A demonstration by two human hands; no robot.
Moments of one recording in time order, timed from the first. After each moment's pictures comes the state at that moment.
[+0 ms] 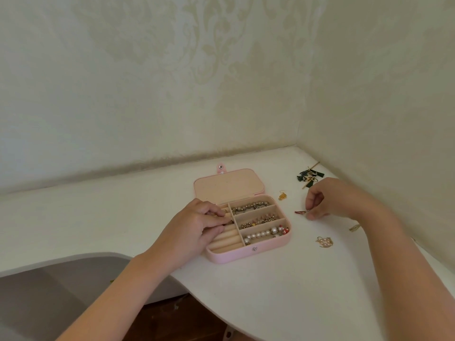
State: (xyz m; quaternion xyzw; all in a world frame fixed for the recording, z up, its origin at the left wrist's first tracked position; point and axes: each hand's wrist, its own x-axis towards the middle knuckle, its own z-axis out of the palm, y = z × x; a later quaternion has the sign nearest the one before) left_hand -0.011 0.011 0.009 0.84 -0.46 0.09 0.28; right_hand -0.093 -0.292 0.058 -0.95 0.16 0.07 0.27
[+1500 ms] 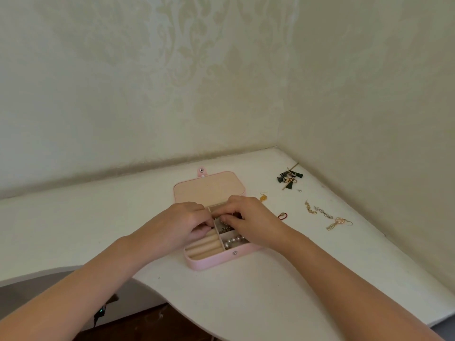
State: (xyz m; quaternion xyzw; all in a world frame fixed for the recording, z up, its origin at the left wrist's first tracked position) left_hand 0.003 -0.008 0.031 0.81 -0.56 0.08 0.15; right_hand -0.073 -0.190 0.024 -0.92 -0.08 -0.07 0.38
